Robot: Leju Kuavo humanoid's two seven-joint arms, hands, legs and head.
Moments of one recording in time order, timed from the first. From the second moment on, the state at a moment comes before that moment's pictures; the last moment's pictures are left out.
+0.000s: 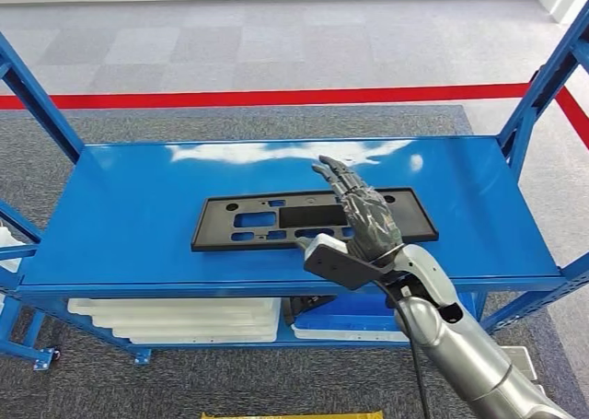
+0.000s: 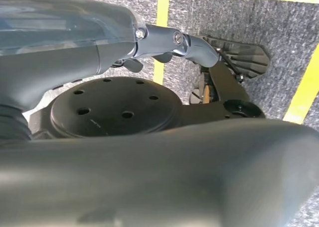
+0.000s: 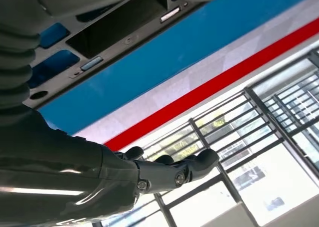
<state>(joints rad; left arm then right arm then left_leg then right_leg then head) -0.04 -0.10 0.34 -0.20 -0.05 -0.09 -0.12 -0.44 -0.25 0.61 -1.58 0.91 -0.15 -0.03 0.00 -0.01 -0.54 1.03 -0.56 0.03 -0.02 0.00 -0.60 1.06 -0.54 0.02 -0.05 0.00</state>
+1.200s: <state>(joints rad) -0.04 -0.10 0.33 -0.20 -0.10 -0.09 -0.13 -0.52 -0.16 0.85 -1.20 1.36 -0.21 0.22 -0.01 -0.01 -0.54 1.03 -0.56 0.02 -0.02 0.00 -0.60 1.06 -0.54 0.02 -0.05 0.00</state>
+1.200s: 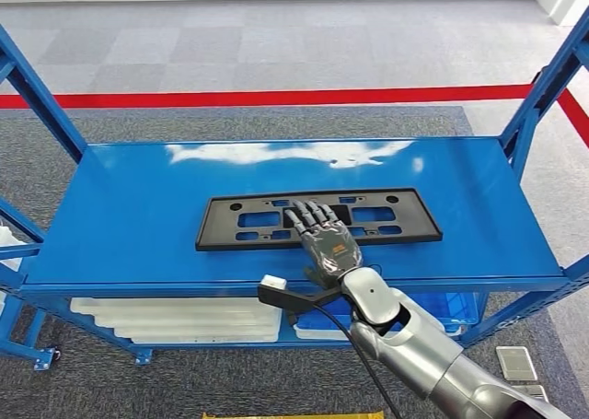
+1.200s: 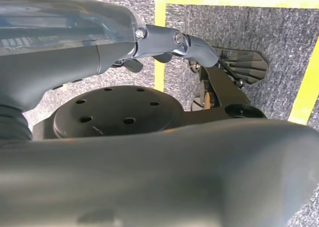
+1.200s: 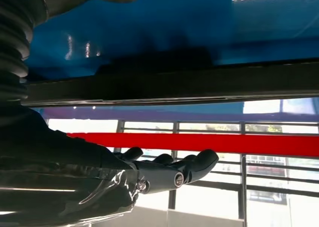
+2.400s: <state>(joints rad) -0.04 -0.10 0.34 -0.20 -0.14 -0.12 -0.15 -0.54 -0.15 0.58 -0.93 1.36 -0.38 0.08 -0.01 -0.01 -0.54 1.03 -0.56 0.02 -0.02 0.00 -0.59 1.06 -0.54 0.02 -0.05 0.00</state>
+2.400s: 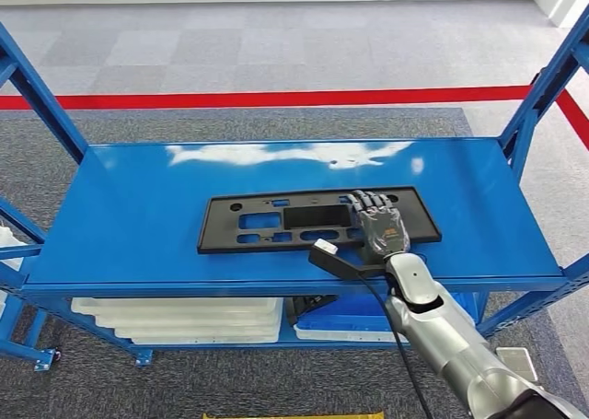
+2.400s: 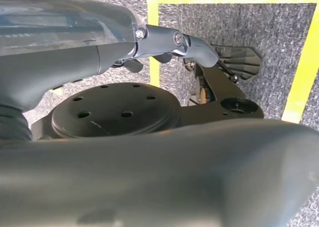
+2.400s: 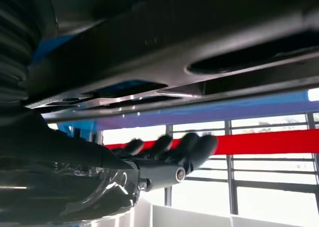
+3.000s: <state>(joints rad) -0.04 -0.10 0.35 -0.20 -0.15 -0.13 -0.16 -0.56 -0.17 0.56 -0.89 1.32 -0.42 0.02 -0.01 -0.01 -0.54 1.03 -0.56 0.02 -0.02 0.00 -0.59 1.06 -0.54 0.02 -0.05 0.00</state>
